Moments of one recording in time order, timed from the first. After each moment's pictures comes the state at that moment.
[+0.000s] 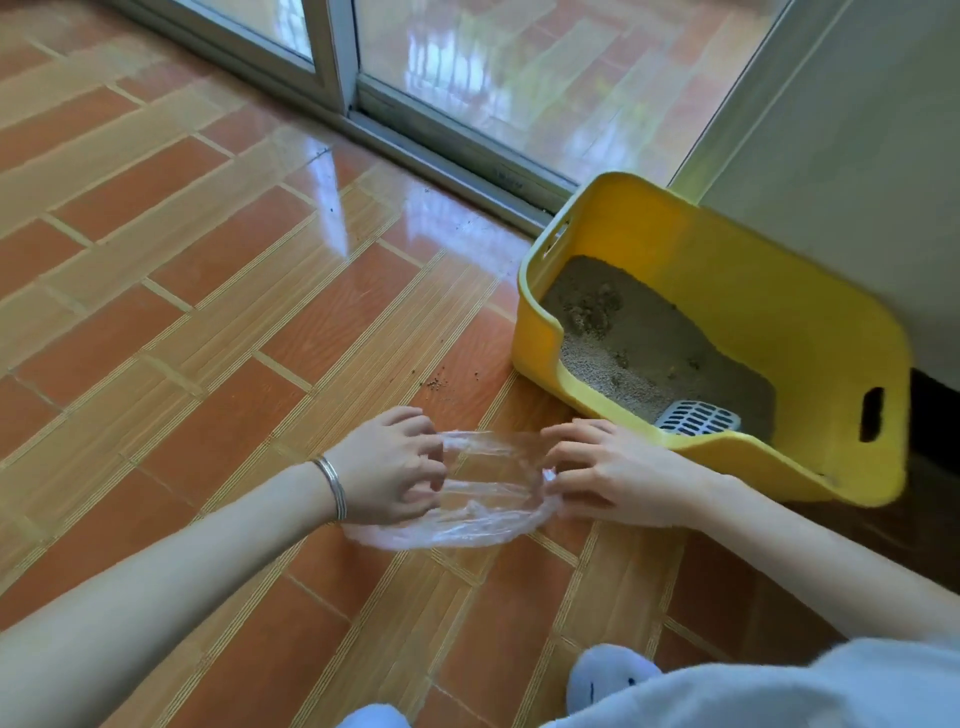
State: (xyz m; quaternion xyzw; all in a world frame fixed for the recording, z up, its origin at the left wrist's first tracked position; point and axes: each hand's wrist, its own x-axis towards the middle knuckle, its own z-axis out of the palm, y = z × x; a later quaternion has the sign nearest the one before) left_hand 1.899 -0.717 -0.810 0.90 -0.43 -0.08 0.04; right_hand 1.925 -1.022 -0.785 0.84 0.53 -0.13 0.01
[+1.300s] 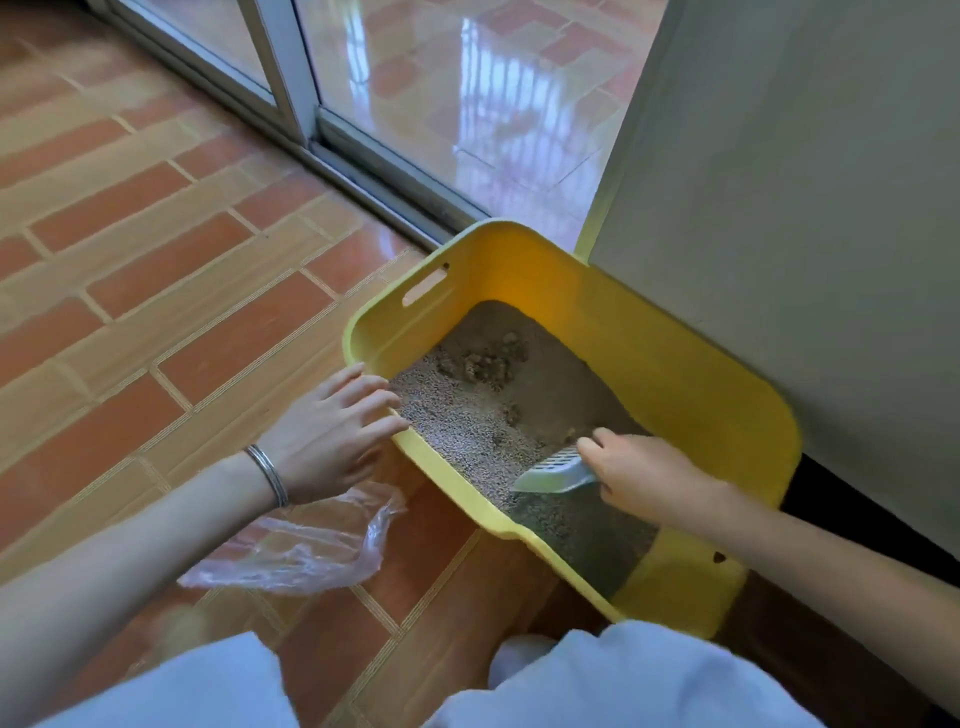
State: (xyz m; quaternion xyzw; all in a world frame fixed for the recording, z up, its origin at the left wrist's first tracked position) left_hand 1.978 -0.871 -0.772 0.95 -0.30 0.05 -0.04; right_hand 2.038 -1.198 -0.755 0.90 0.33 -0.25 0.15
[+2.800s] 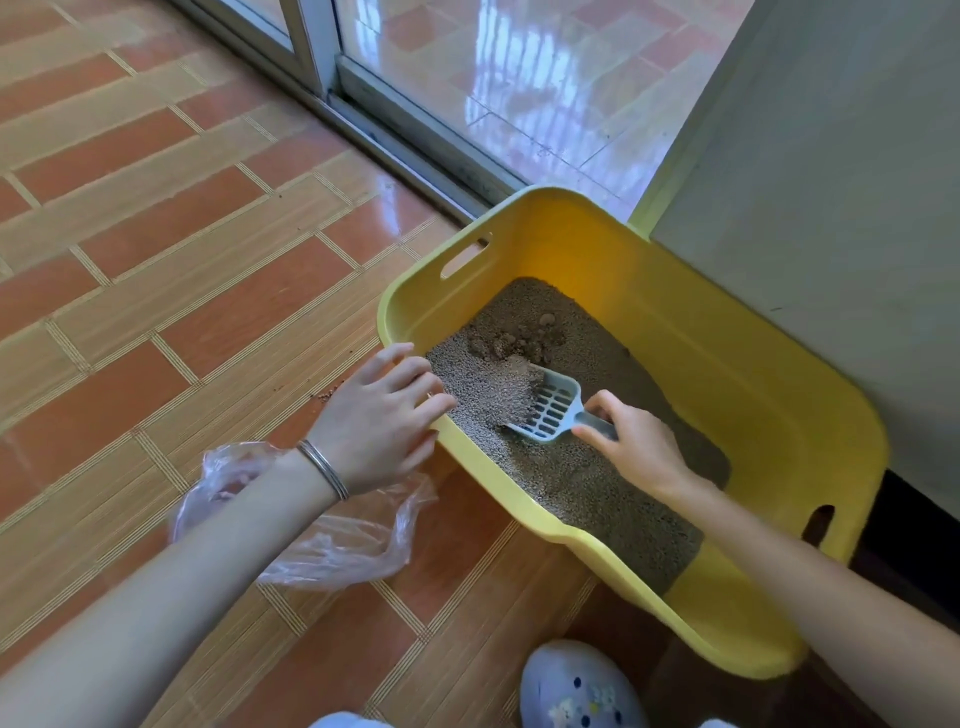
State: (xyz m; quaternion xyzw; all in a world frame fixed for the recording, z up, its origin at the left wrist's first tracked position) left_hand 1.984 -0.878 -0.802 0.96 -0.25 0.10 -0.04; right_hand 2.062 -1.173 -0.841 0.96 0.16 -0.17 -0.17
